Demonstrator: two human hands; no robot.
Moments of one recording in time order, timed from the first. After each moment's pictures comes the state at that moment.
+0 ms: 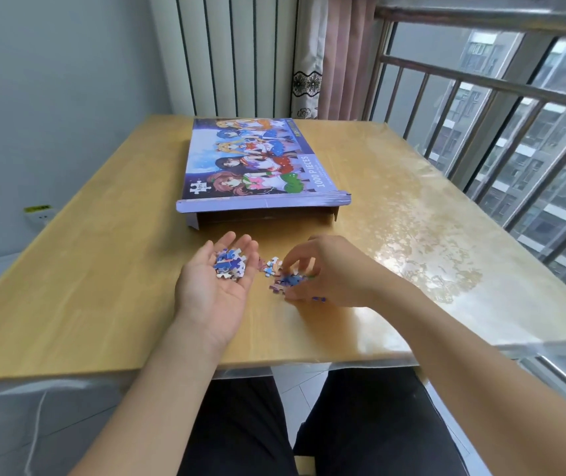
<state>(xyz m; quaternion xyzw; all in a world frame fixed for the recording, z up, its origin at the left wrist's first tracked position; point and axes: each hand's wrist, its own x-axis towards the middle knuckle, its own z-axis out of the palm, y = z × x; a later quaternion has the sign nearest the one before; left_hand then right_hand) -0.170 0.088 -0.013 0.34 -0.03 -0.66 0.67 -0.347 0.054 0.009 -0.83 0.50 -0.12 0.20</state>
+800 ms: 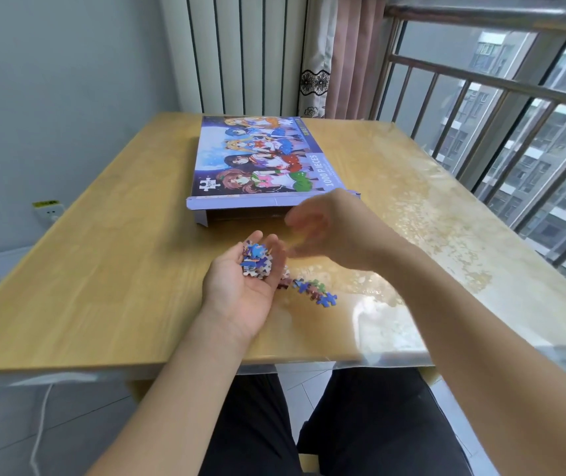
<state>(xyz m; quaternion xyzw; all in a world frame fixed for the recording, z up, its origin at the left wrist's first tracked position) -0.185 0.086 -0.008 0.34 -0.01 -0.68 0.65 -0.335 0.039 0.043 -0.79 0.50 -0.23 0.26</state>
